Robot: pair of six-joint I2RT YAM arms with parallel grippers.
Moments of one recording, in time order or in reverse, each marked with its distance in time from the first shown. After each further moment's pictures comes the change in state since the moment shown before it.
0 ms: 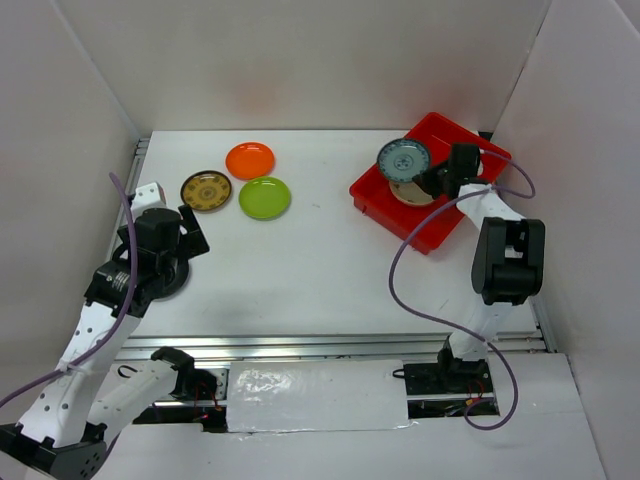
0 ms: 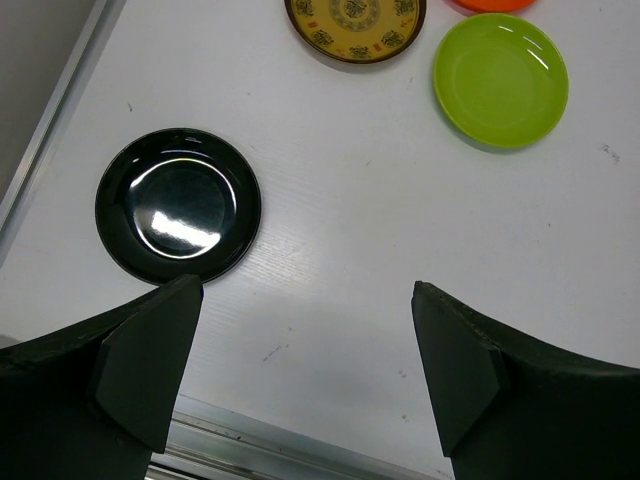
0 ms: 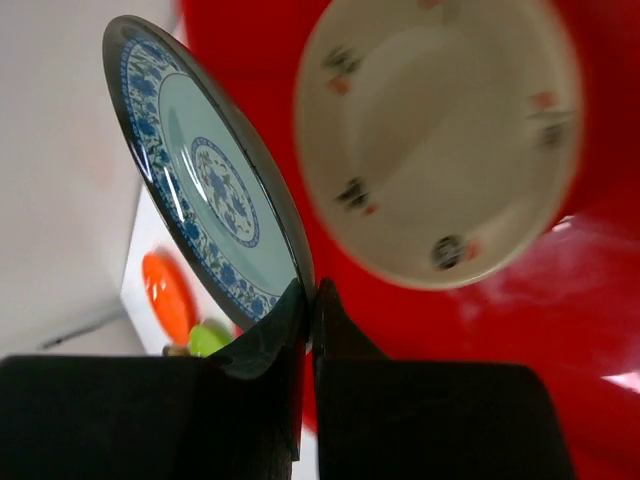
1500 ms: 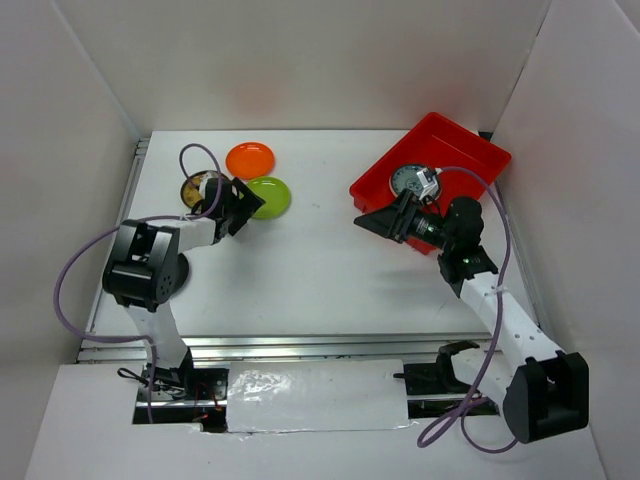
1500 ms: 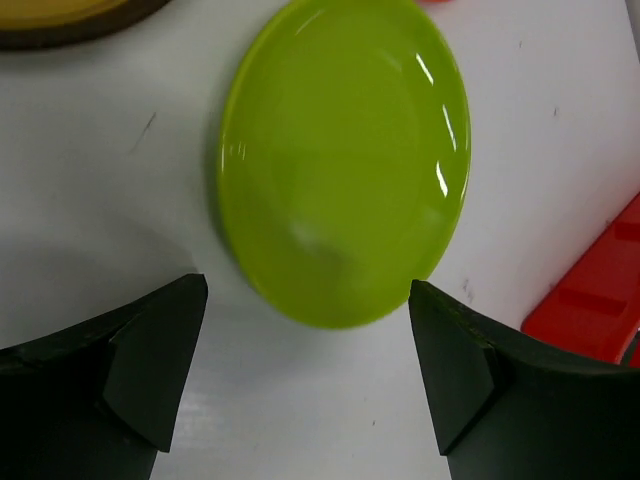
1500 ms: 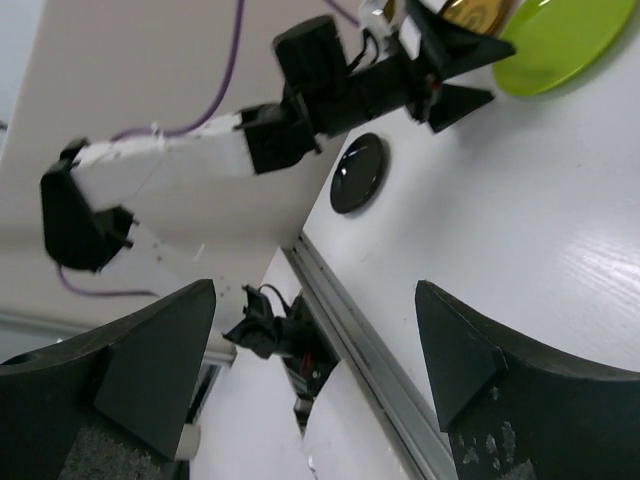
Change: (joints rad) left arm 0.156 1.011 -0.070 1.068 0.514 -0.439; right arm 0.232 -0.784 -0.602 0.392 -0.651 -0.098
